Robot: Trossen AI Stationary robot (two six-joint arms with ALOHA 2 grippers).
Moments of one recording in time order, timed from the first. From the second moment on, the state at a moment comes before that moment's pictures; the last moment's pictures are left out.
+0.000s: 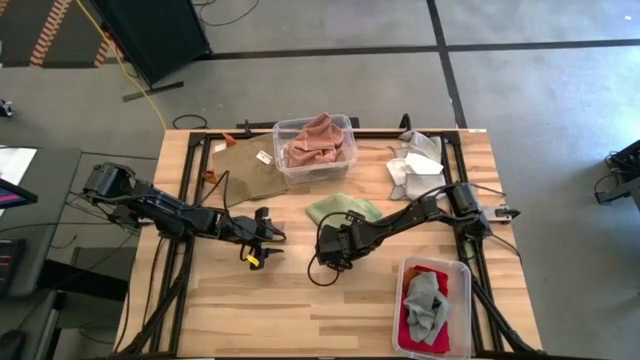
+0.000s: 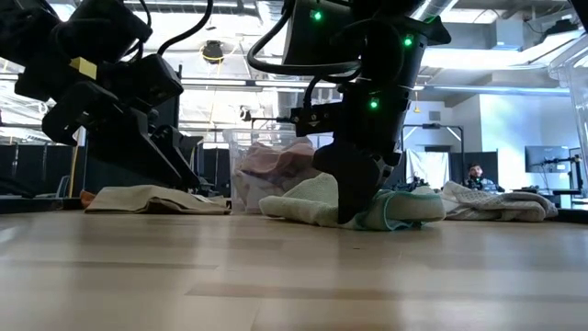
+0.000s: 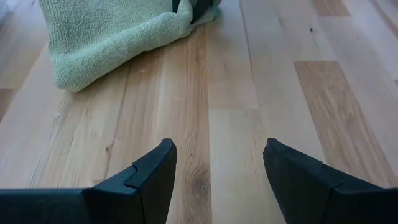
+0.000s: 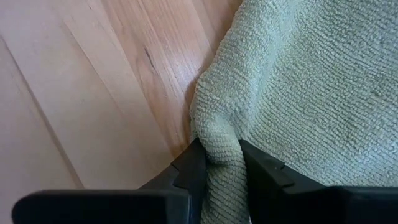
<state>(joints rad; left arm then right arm) -0.19 1.33 0.36 0.37 -0.17 -0.10 0.22 2.08 1.41 -0.77 0.42 0.57</state>
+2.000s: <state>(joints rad) -0.19 1.33 0.36 0.39 -0.17 -0.08 -0.01 1.43 1.41 -0.38 0.65 -0.19</state>
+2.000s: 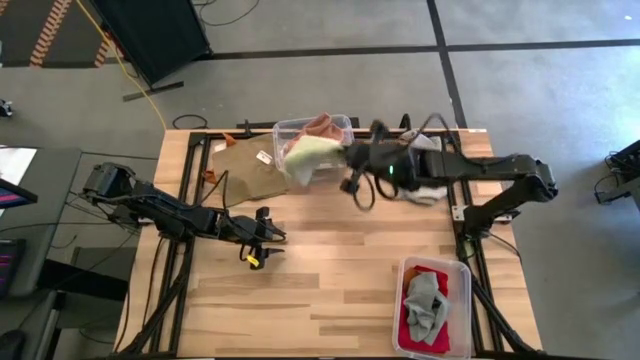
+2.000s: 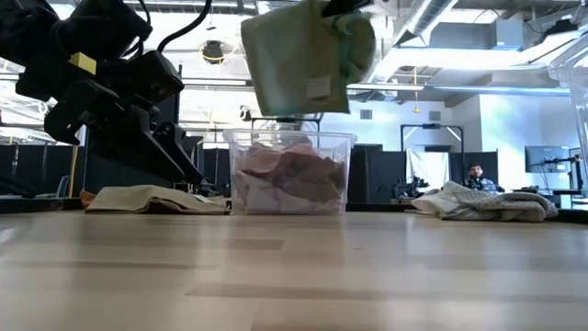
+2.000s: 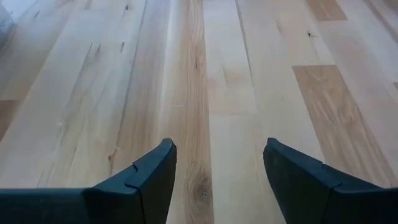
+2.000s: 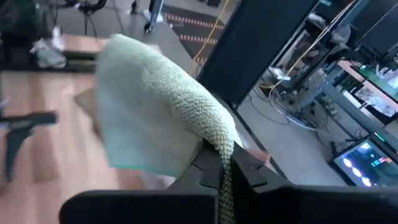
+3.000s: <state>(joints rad) -0.19 1.33 0.36 0.35 -0.19 -0.15 -0.51 1.87 1.41 -0.16 -0.01 -0.11</state>
